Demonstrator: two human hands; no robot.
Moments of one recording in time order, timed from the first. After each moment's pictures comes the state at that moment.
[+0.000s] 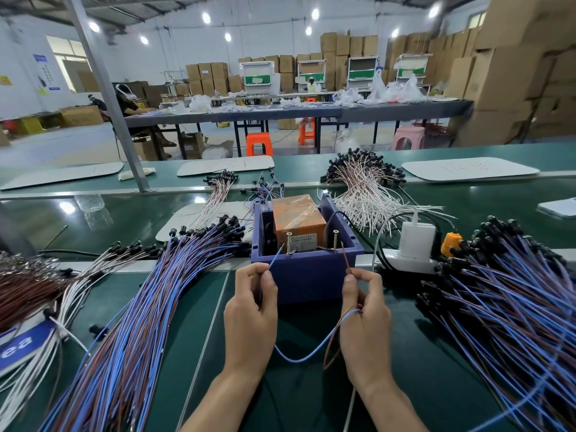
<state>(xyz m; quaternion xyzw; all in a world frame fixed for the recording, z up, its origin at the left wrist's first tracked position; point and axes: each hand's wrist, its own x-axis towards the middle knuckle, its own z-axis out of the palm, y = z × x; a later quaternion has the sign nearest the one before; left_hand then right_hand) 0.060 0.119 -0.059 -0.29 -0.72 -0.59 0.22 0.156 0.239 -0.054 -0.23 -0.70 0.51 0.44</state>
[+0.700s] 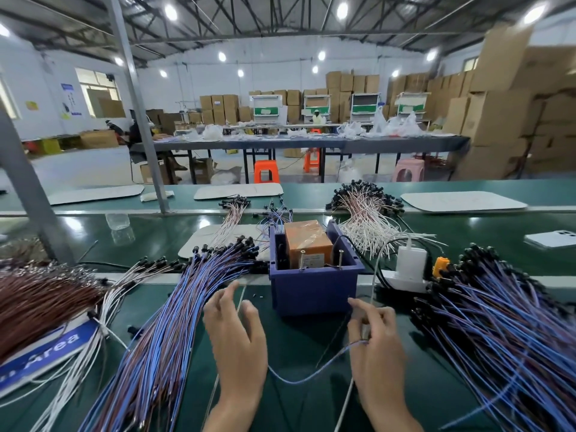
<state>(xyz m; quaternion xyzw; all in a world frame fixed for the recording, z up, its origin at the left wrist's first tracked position) 0.087 0.076 -0.048 -0.14 -0.77 -0.58 0.24 0.191 0.224 -0.051 -0.27 -0.81 0.30 0.43</state>
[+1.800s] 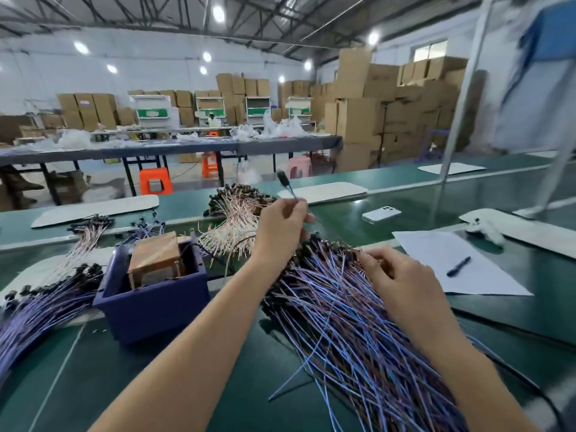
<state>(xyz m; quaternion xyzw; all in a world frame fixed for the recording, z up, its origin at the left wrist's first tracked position) 0.214 0.321 0.119 -0.42 -0.64 -0.64 -0.13 0.408 0.377 0.070 -0.36 -0.82 0.21 0.39</state>
